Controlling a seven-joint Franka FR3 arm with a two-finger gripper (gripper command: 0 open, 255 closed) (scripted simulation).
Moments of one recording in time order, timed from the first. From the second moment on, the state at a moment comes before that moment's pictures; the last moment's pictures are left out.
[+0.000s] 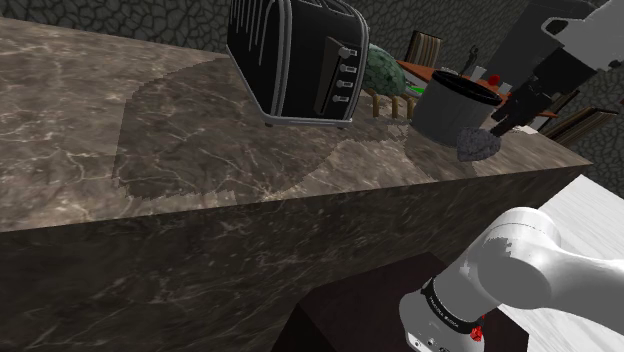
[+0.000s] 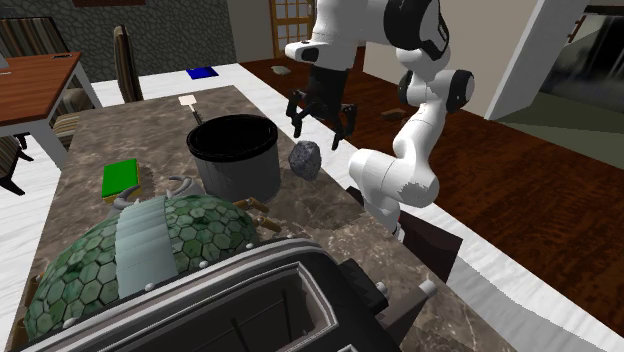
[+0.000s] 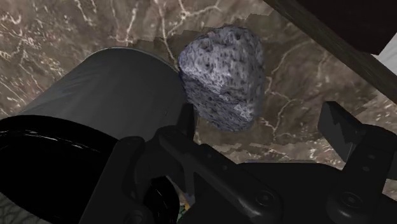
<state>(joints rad) -0.01 -1.28 -0.27 -2.45 -0.28 1.41 -0.46</state>
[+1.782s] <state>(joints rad) -0.01 -1.38 -0.37 -2.53 -0.38 1.42 -0.57</state>
